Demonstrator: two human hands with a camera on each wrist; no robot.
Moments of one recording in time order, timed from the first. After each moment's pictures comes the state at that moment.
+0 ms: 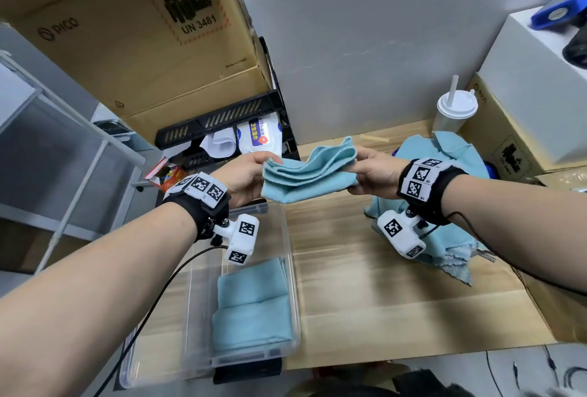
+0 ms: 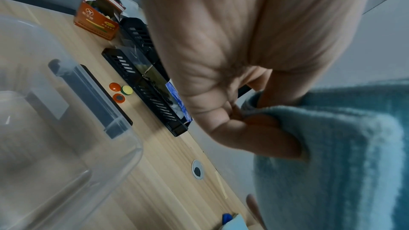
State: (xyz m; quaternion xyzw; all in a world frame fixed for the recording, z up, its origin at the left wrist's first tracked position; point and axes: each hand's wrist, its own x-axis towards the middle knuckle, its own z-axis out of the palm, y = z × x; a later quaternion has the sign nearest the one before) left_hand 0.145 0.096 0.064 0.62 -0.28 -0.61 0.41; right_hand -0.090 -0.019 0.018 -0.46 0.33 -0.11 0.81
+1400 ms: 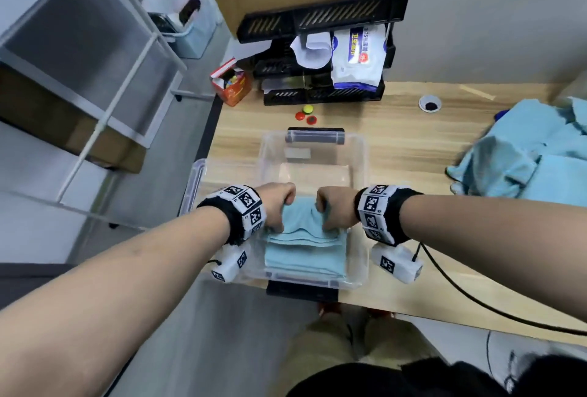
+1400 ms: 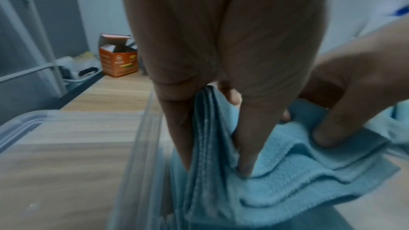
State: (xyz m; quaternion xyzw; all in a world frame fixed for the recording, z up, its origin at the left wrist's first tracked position) left_hand 0.210 0.271 -0.060 0.76 -0.50 -0.40 -0.12; right_hand 0.066 0.169 -0.066 -0.82 0.28 0.31 0.38
